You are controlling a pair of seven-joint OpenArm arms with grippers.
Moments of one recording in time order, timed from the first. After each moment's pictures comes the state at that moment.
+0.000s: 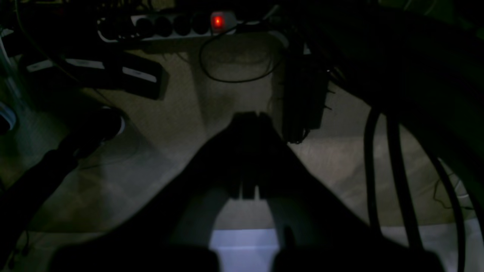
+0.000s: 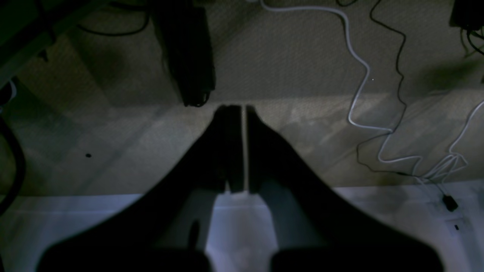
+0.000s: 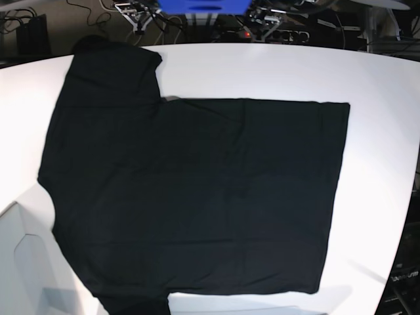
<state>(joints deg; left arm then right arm) 6.7 -1.1 3.8 11.6 -2.4 0.0 1.9 -8.0 -0.6 1.3 9.7 0.1 -1.4 -6.1</state>
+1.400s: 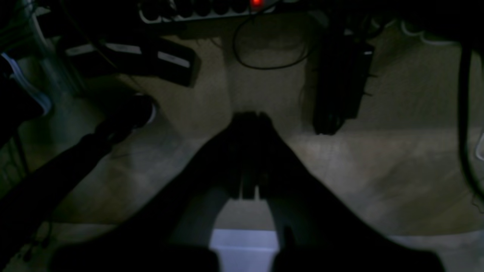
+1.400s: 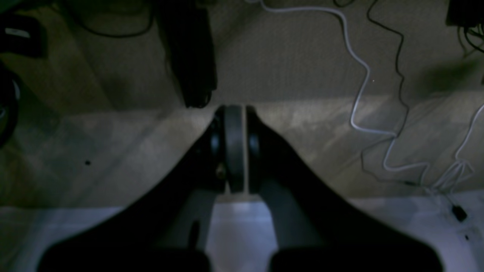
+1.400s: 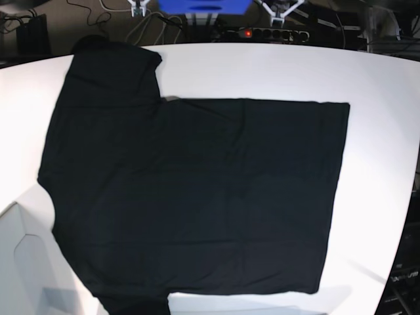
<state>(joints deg) 25.3 -7.0 3.5 34.3 -2.6 0.9 2.3 -29.1 -1.2 1.4 37.6 0.1 -1.2 -6.9</state>
